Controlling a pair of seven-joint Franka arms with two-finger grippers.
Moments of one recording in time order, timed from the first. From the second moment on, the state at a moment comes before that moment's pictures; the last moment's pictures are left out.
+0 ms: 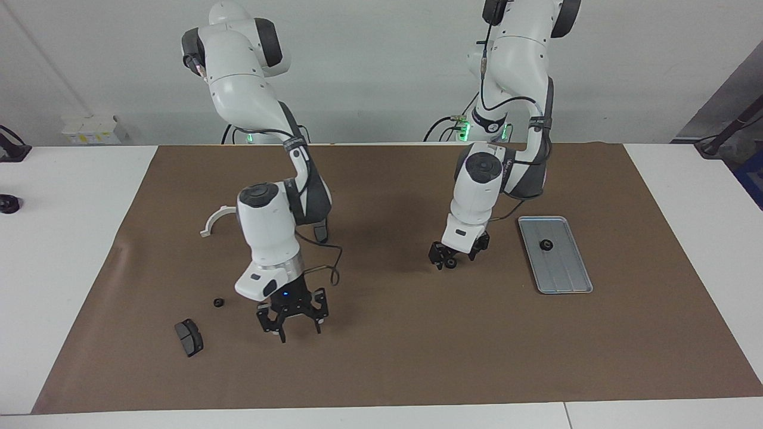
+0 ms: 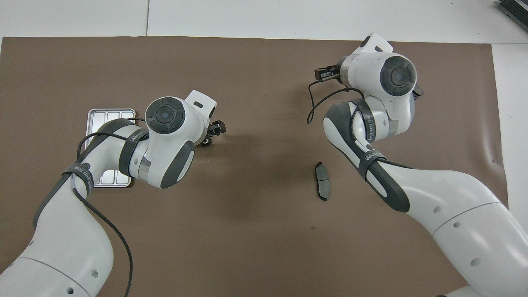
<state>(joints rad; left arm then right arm) -0.40 0.38 -0.05 -1.90 0.07 2.36 -0.71 0.17 0.66 0.03 -1.48 -0.06 2.59 0.04</state>
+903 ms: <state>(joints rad) -0.41 0.38 -0.05 -1.93 0.07 2.39 -0.81 -0.01 0.56 0.03 -1.68 -0.06 2.47 -0.13</state>
